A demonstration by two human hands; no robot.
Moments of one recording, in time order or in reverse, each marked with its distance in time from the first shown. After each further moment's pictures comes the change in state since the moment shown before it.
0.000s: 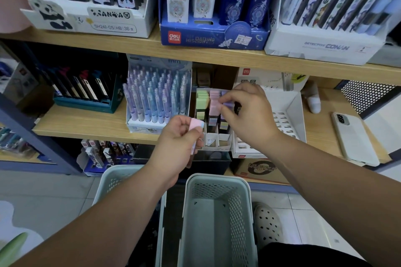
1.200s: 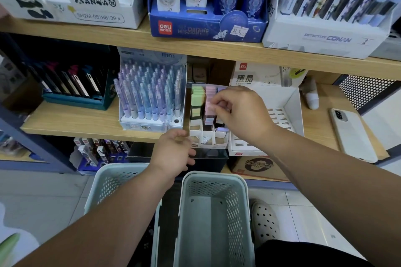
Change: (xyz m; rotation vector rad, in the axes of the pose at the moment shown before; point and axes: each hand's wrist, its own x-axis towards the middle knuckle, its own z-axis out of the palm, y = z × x) left_hand 0.015 -0.036 0.001 0.192 0.084 -0.238; right_hand 0.004 0.001 0.002 -0.026 -0.171 -0.096
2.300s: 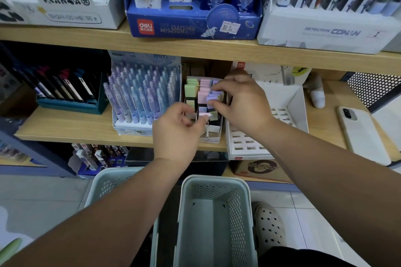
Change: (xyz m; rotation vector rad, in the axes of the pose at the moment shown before) left_hand 0.011 0.035 0.024 0.247 0.324 0.480; right_hand 0.016 0.033 0.014 -0.042 0.087 0.054
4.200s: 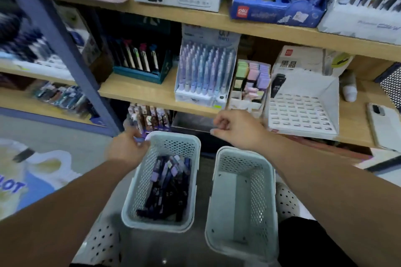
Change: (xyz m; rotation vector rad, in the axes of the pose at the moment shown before) left_hand -0.045 -0.165 -0.204 0.652 -0.099 -0.319; right_hand -0.073 -0.119 0.035 0.224 -0.657 0.202
